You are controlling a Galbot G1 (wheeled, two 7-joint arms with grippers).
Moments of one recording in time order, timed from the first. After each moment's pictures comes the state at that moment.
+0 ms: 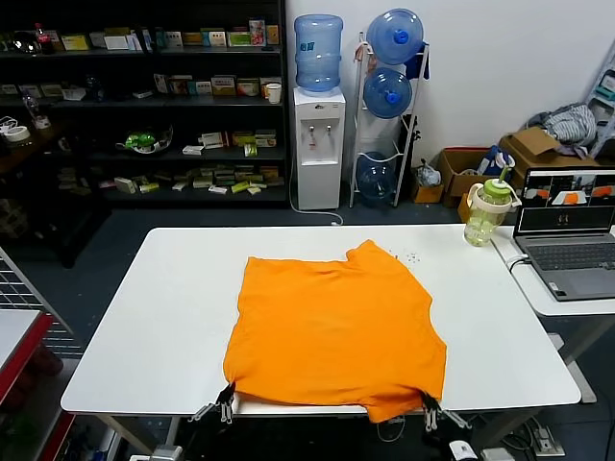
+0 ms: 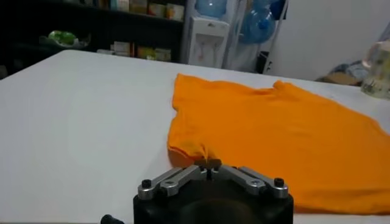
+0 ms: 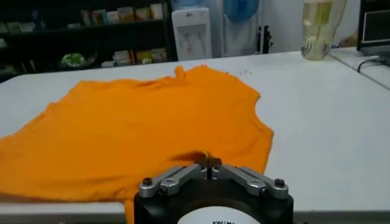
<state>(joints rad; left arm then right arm) 1.64 -1.04 -0.22 -2.06 -0.53 0.09 -0.36 -1.66 1.12 0.43 2.09 0.52 -0.23 0.22</state>
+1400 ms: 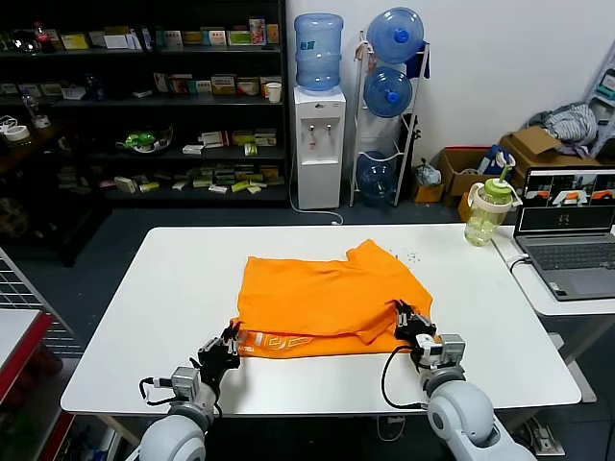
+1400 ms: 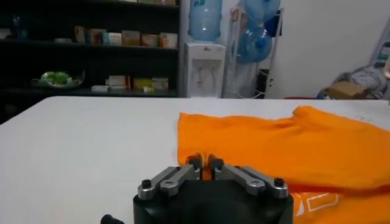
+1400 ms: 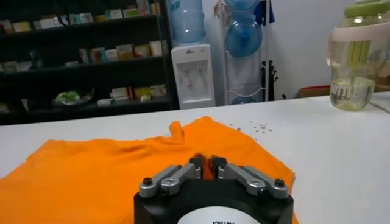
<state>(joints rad) 1.27 -0.99 -0.10 -1.84 -0.58 0.12 -0.38 -1.20 1.09 0.27 1.79 0.59 -0.24 0.25</state>
